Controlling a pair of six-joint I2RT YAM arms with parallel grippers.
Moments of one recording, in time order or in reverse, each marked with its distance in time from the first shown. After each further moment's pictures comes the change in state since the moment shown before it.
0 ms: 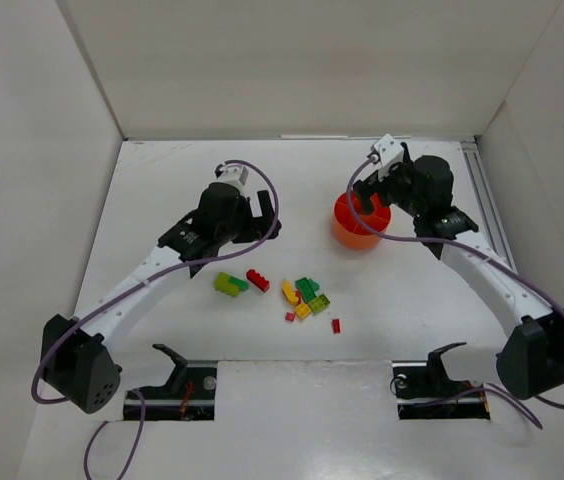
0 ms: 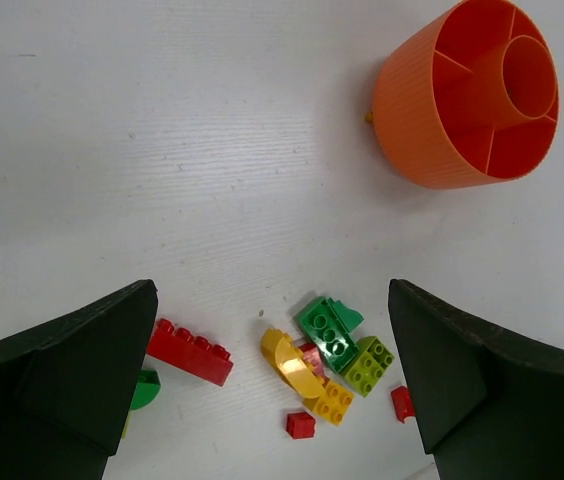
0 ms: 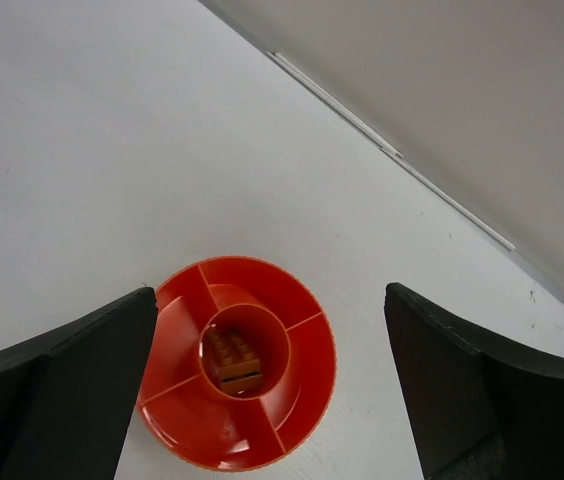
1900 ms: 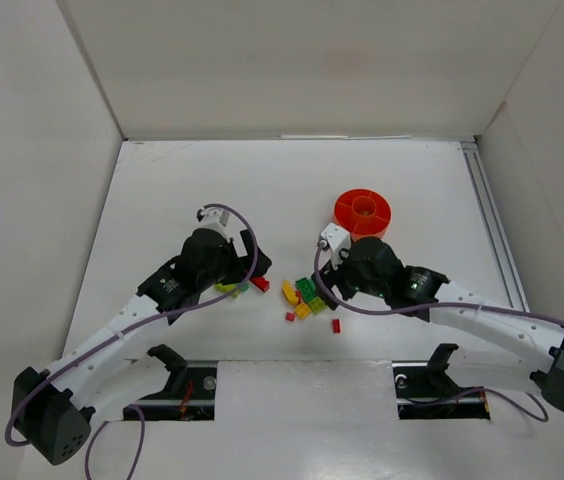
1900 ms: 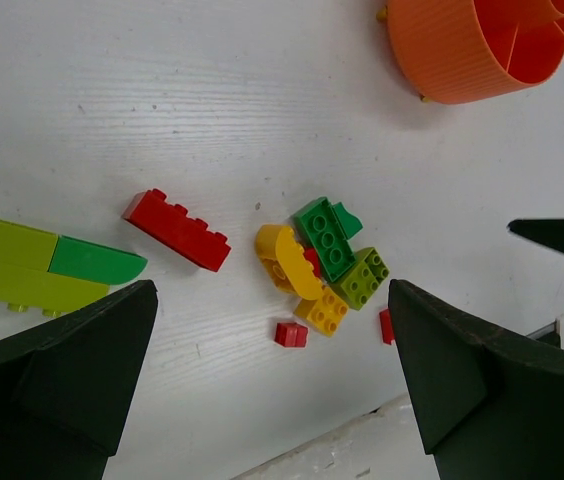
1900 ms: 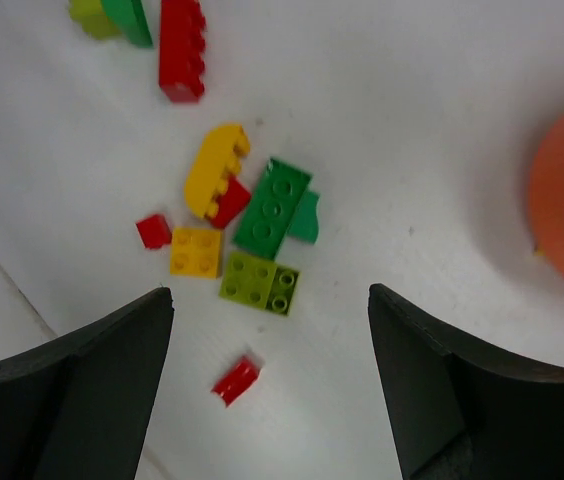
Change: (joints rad) left arm -0.052 -0.339 -0.326 -0.014 0.010 -0.179; right arm 0.600 -0.215 -0.250 -0.265 0.280 0.366
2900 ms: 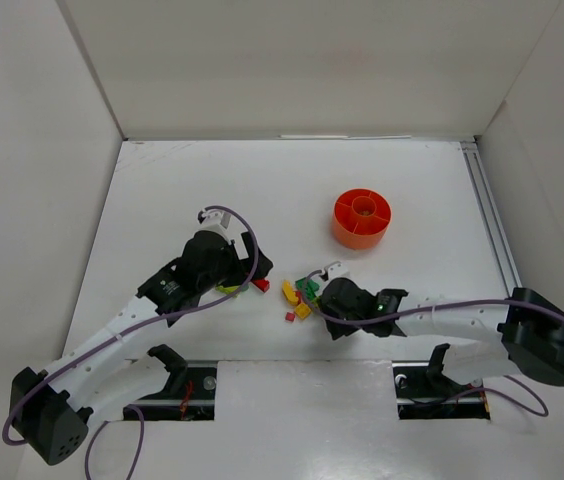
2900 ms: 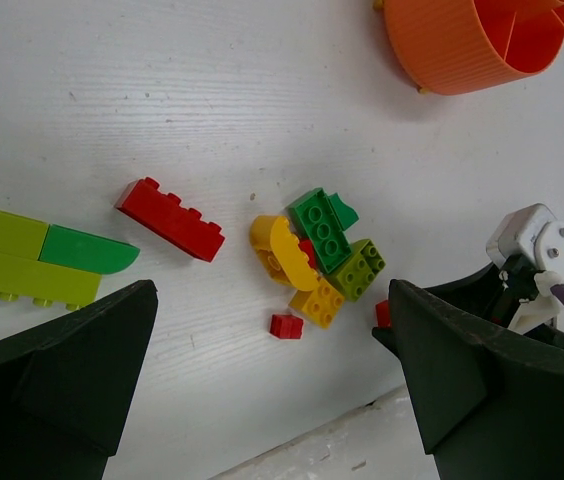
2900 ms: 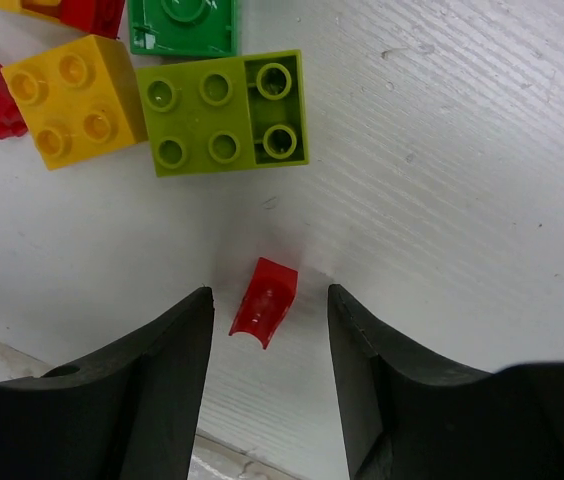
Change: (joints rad) left arm -0.029 -0.011 -0.001 -0.021 -0.019 -0.024; right arm 0.199 0.210 -0.180 -0.114 0.232 0.566
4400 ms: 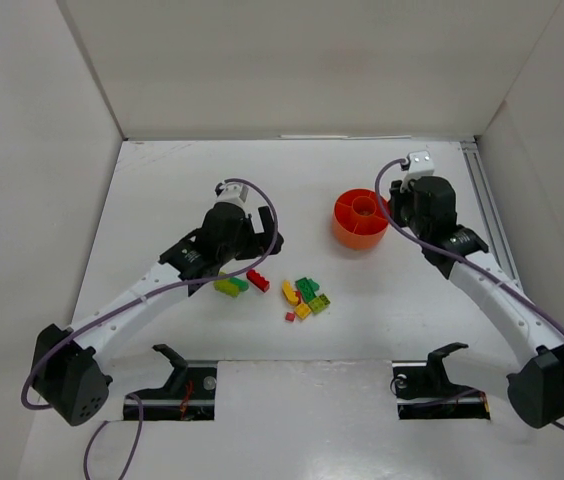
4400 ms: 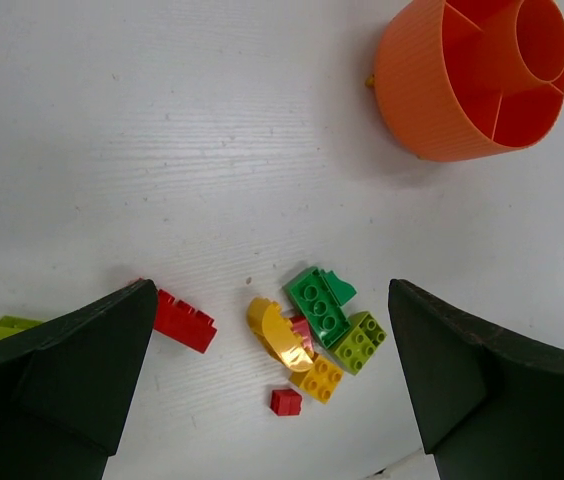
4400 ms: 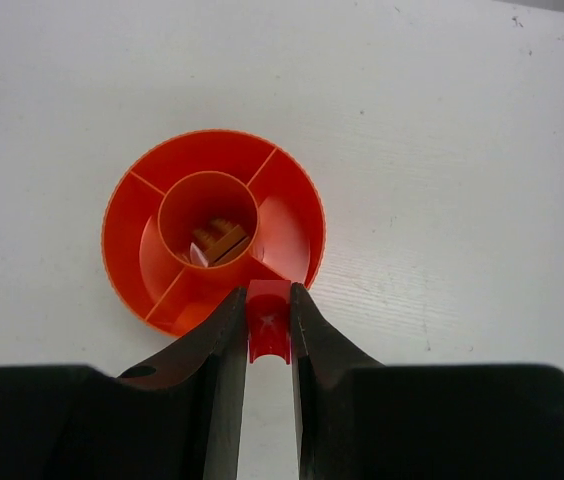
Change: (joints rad) left arm 0.000 0.243 0.192 0.059 -0.063 0.100; right arm -0.738 -0.179 0.328 0.142 -0.050 -0.500
